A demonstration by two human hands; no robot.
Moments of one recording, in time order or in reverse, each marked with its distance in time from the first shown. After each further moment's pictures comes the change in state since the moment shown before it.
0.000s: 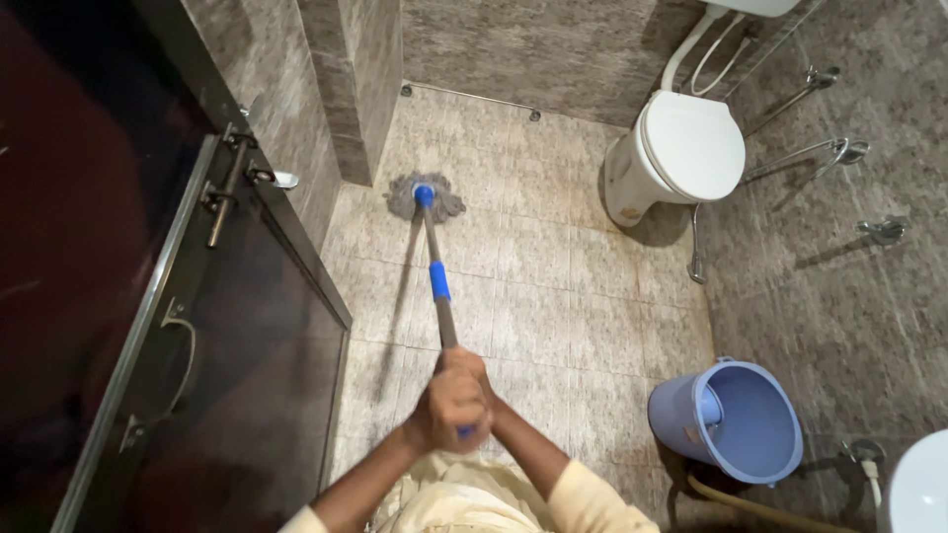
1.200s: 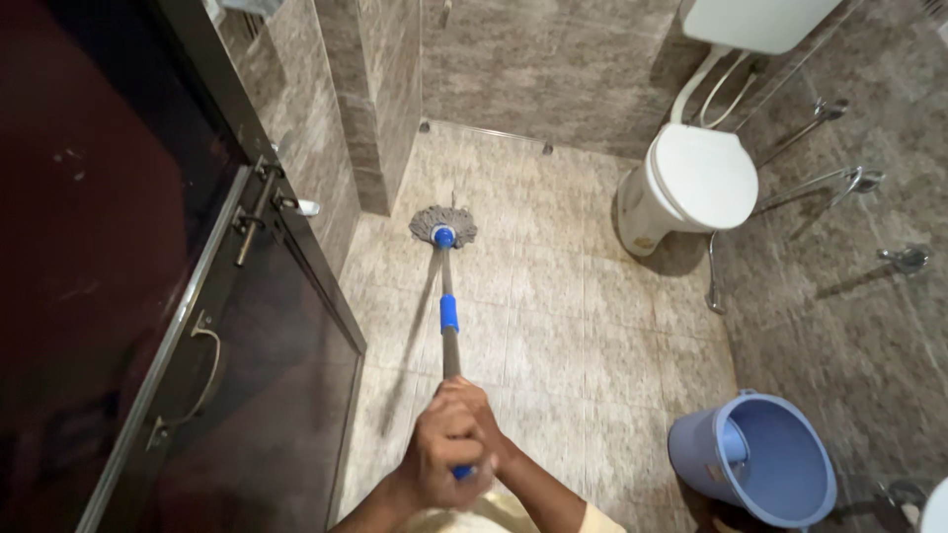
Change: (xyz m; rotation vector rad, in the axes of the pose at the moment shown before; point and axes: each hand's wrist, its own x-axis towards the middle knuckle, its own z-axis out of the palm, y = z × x) left_hand 0.028 0.065 -0.030 0.004 0.067 -0.201; right_hand 0.030 -0.073 -0.003 -0.013 -0.060 0.147
